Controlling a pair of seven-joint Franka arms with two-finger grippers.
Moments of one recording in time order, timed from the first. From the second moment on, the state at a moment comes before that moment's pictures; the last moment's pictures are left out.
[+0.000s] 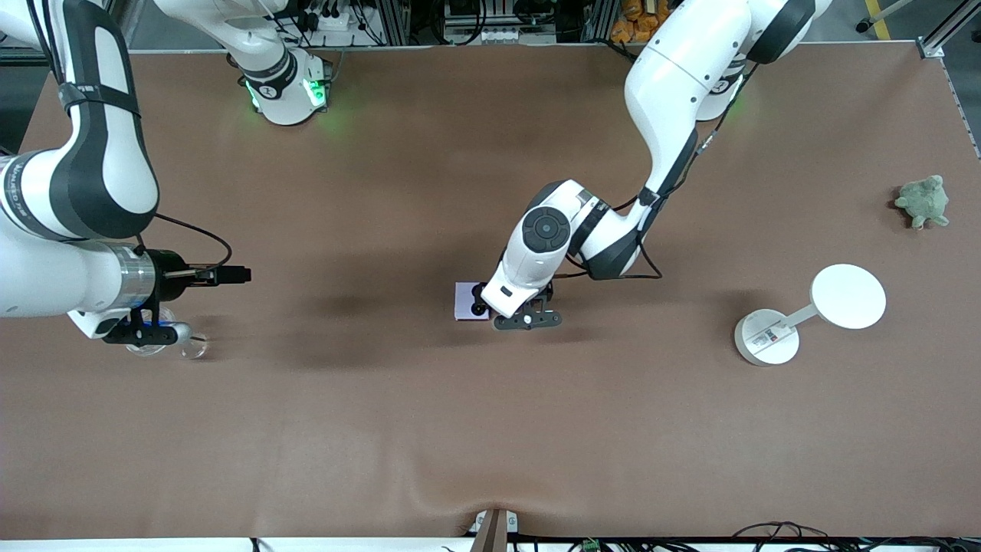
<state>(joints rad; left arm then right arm) -0.58 0.81 -0.17 -1.47 0.03 2.39 -0.81 0.09 0.40 -0.05 -1.46 0.22 1.51 0.04</state>
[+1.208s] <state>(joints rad) -0.48 0.67 -0.12 -1.43 0.12 2.16 -0.71 0.36 0.55 -0.03 -1.49 0.24 1.96 0.24</state>
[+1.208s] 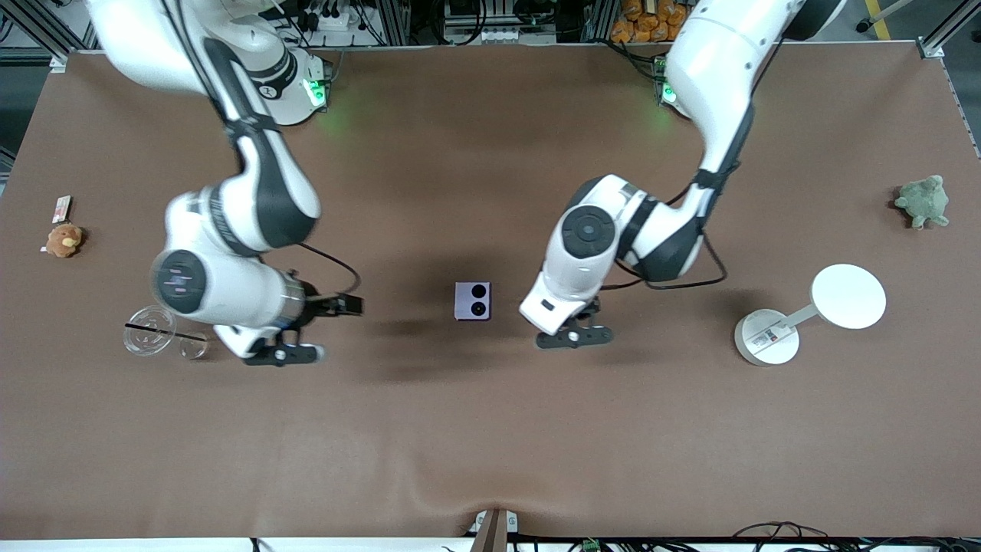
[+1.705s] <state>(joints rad) -0.38 0.64 -0.12 -1.43 0.12 2.11 -0.55 0.51 0.67 -0.03 -1.49 0.24 2.10 0.32</state>
